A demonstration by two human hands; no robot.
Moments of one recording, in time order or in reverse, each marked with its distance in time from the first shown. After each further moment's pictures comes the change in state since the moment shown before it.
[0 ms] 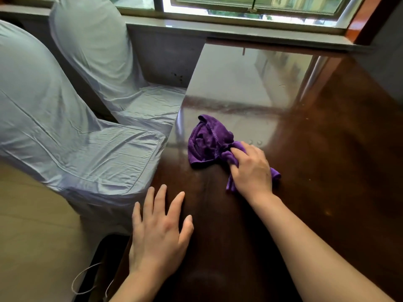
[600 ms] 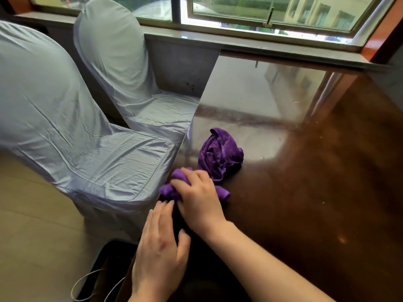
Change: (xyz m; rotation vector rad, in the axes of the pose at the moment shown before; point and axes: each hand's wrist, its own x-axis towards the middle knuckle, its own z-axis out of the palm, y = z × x) left_hand -0.001 -0.003 -0.004 -0.329 0.203 -0.079; right_hand -0.035 -0.119 0.031 0.116 -0.177 -0.380
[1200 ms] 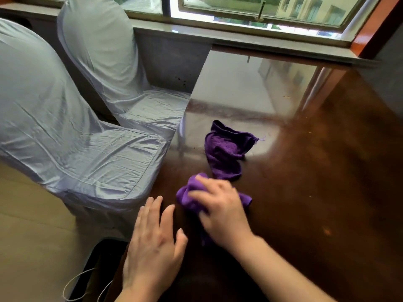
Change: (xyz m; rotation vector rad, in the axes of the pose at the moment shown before) left_hand 0.003 -0.001 0.004 0.273 -0.155 0.112; right_hand -0.050 0.047 -0.033 0.062 -0.001 0.028
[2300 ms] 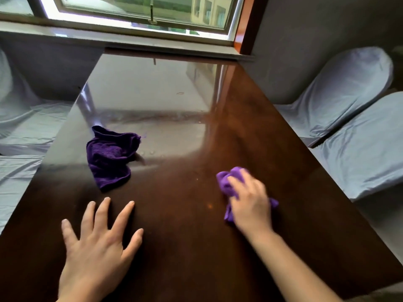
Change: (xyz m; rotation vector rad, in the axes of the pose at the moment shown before) left_hand 0.019 0.112 0.039 0.158 -0.181 0.112; right_hand -0.152 0.187 -0.119 -0.250 0.310 0.667
